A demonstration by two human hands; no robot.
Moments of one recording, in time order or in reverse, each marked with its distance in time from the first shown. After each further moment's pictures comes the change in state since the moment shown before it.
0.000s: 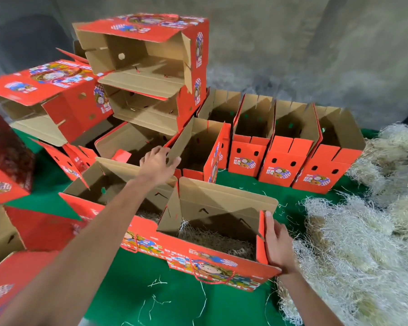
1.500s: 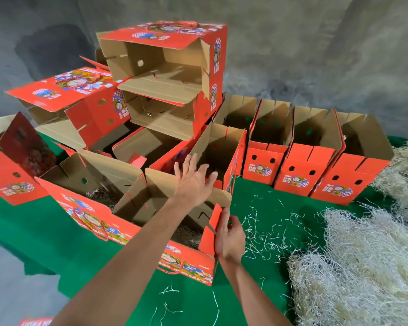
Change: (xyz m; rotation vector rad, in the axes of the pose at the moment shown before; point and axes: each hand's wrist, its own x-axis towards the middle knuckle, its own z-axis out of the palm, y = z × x) left_hand -0.023 0.041 0.041 0.133 0.023 0.119; right_hand -0.018 -0.053 0.154 -0.069 0.095 0.000
